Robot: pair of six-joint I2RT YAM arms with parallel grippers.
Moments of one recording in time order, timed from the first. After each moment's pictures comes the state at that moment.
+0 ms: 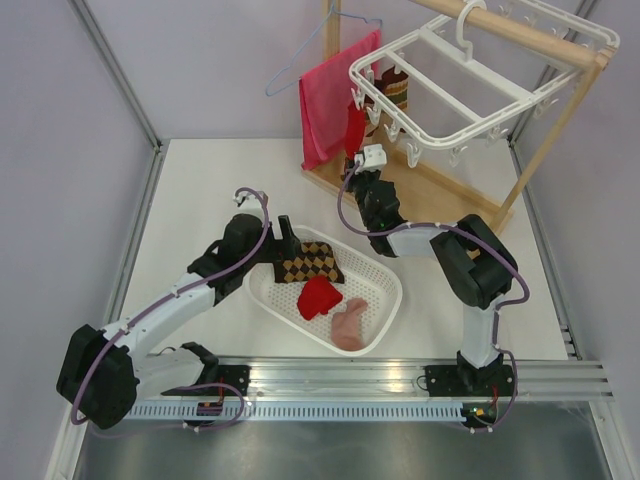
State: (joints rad) left arm -0.56 1.12 0.68 -0.10 -0.16 -0.47; right arm 0.59 1.96 1.07 1.08 0.36 -0.03
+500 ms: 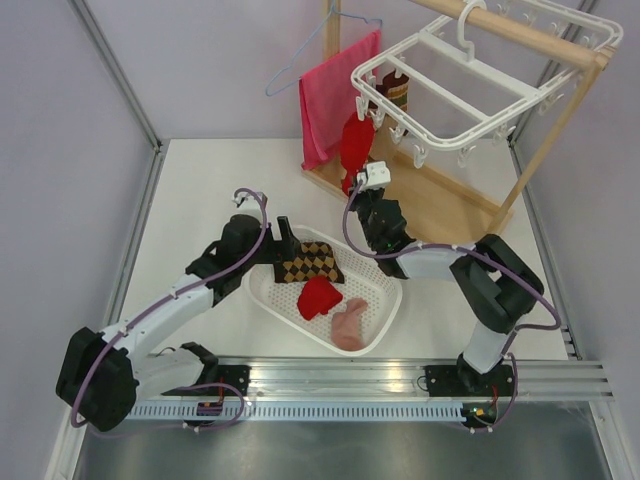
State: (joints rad) left arm -0.54 1.11 0.67 -0.10 -0.13 -0.47; right arm 0.66 1.78 0.88 1.05 0.43 -0.04
